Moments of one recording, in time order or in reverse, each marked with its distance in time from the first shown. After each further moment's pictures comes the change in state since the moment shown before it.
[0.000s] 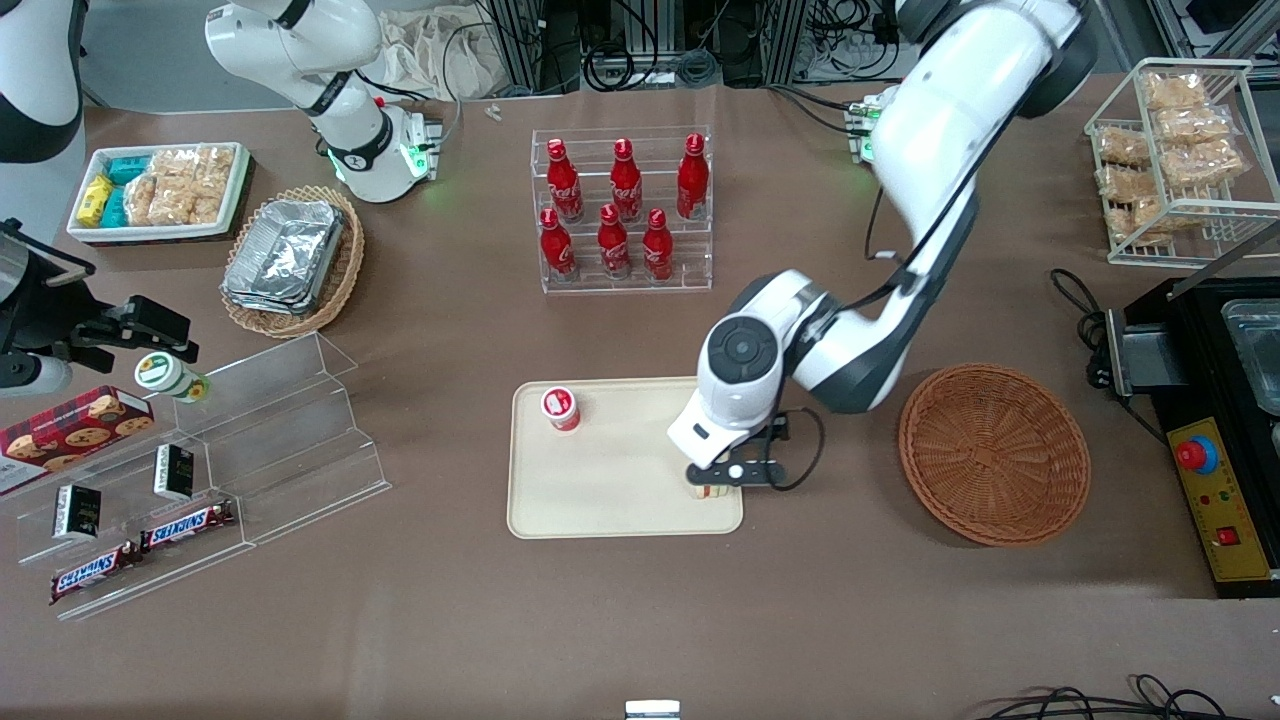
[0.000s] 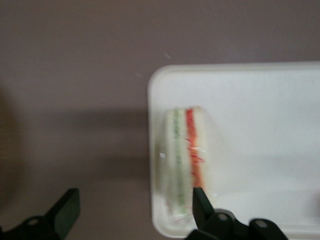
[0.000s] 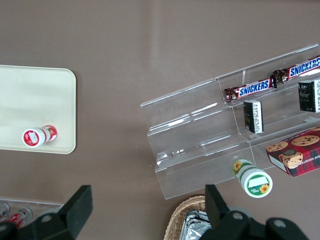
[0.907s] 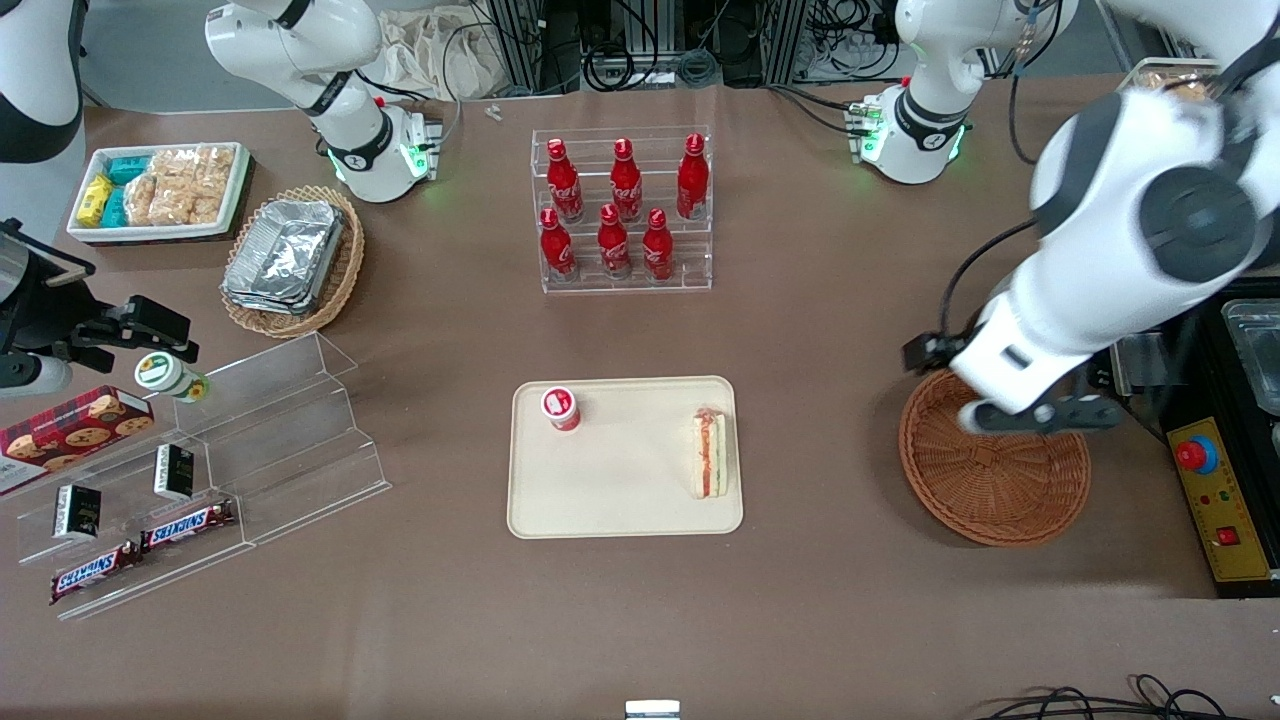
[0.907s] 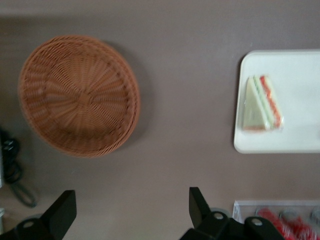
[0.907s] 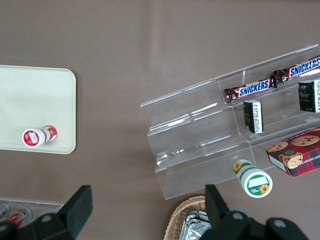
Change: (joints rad) arm 0.316 -0.397 0.044 -0.010 -0.247 -0.451 0.460
